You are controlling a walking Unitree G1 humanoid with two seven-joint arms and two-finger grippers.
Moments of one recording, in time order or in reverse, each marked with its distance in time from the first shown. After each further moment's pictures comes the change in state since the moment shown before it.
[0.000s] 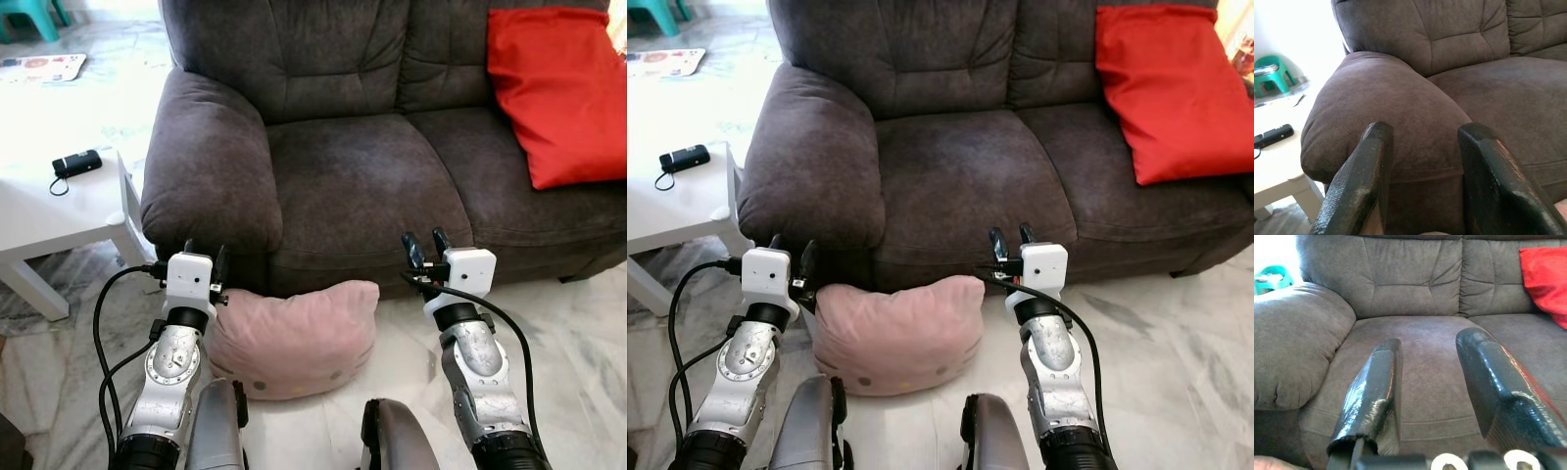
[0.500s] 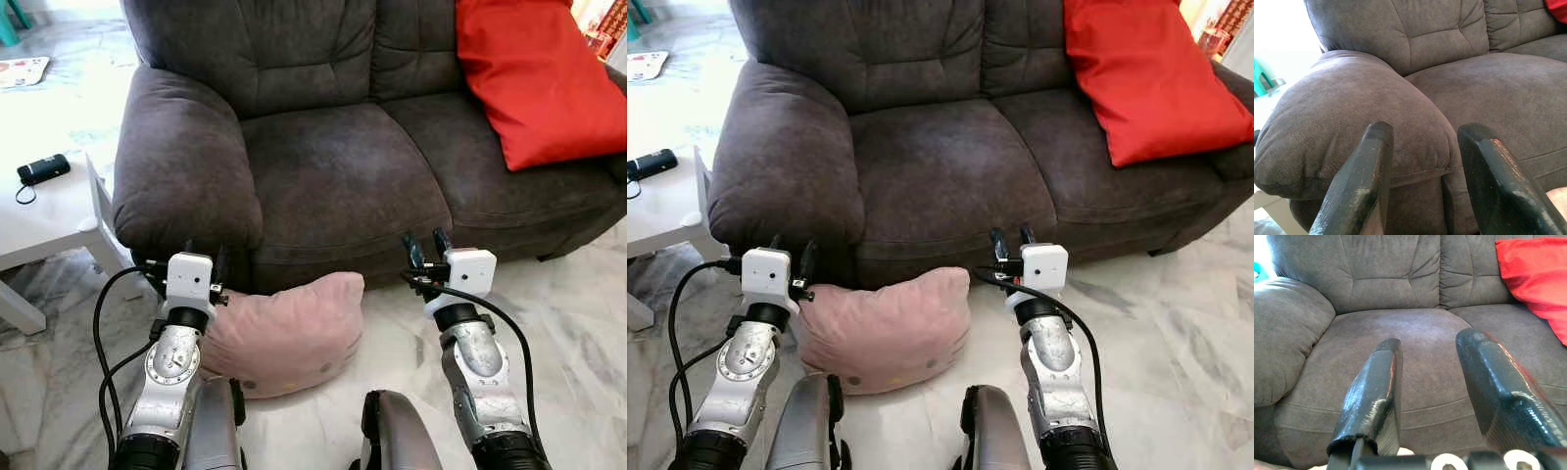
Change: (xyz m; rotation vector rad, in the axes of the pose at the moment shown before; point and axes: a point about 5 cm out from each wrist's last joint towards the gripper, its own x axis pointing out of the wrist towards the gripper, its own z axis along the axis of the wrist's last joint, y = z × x) left arm 0.000 0.000 0.000 0.000 0.000 -0.001; right arm 0.000 0.000 0.000 0.002 0.000 -0.004
